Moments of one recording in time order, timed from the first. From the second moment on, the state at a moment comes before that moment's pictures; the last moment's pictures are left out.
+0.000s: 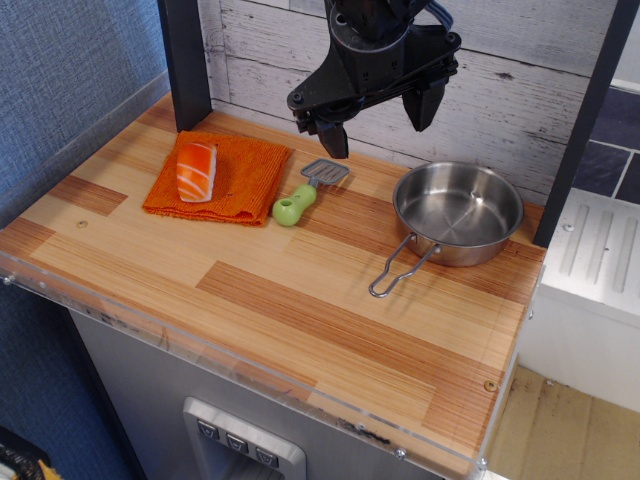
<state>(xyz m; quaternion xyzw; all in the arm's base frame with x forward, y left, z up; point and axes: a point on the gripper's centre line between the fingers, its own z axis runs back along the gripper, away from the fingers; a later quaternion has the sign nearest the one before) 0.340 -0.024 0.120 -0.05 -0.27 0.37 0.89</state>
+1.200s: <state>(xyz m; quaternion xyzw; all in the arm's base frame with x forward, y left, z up) 0.344 0.079 0.081 0.01 -0.23 0.43 0.87</state>
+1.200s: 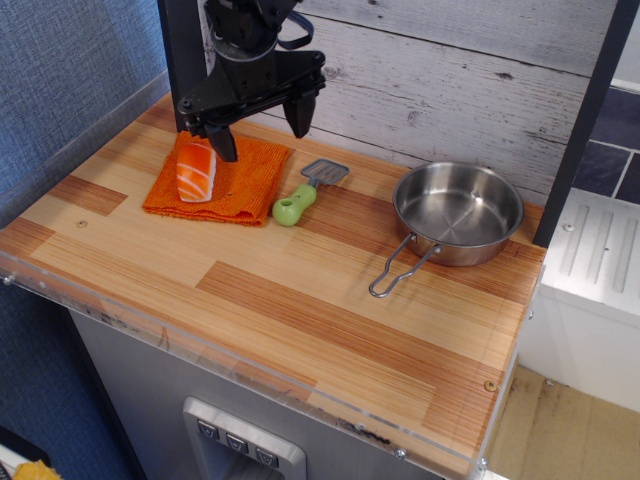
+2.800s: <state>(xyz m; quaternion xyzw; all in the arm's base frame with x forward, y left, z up) 0.329 0.139 0.045 0.10 -0.17 0.38 0.90</state>
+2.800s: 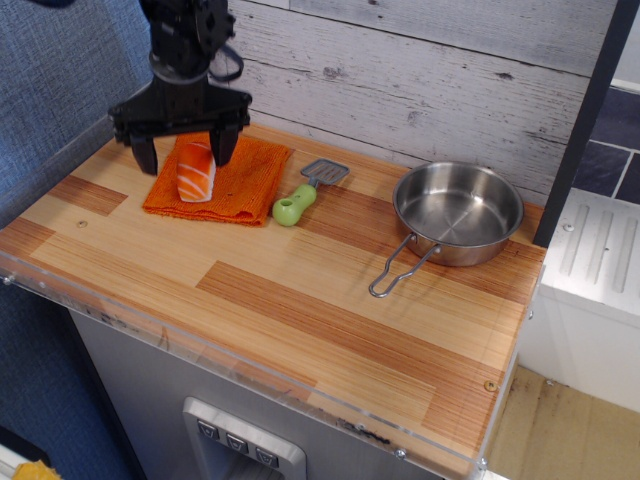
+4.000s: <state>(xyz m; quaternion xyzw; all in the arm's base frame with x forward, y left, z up) 0.328 0.129 0.022 0.06 -0.16 0.37 0.91</state>
